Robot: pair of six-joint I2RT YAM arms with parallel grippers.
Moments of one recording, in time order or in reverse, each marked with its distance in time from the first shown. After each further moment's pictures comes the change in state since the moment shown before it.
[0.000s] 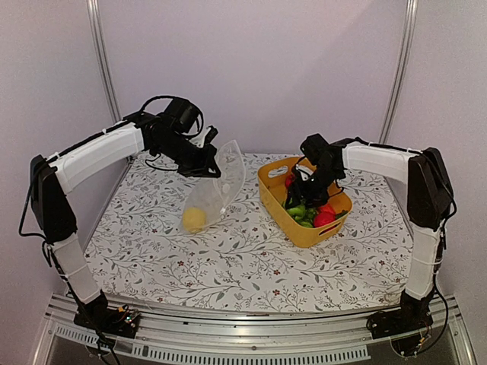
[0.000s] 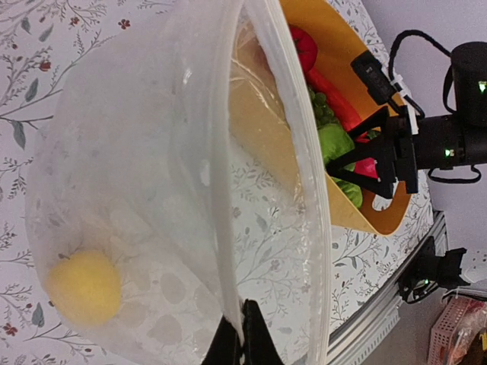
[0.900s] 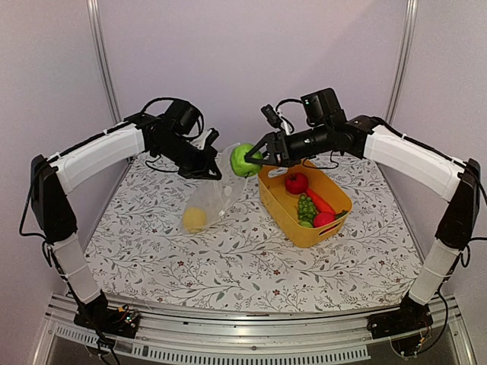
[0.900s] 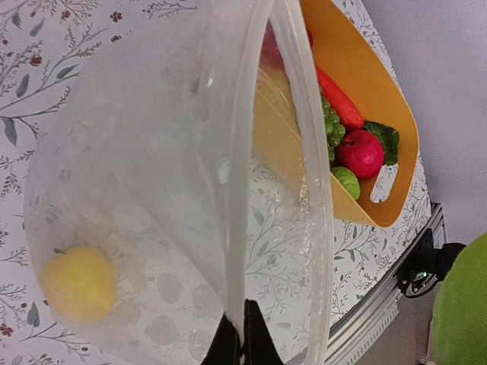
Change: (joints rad) left arm 0.000 0.001 -0.012 -0.001 0.026 0.010; right arm 0.167 -0.269 0.090 0.324 -0.352 0.055
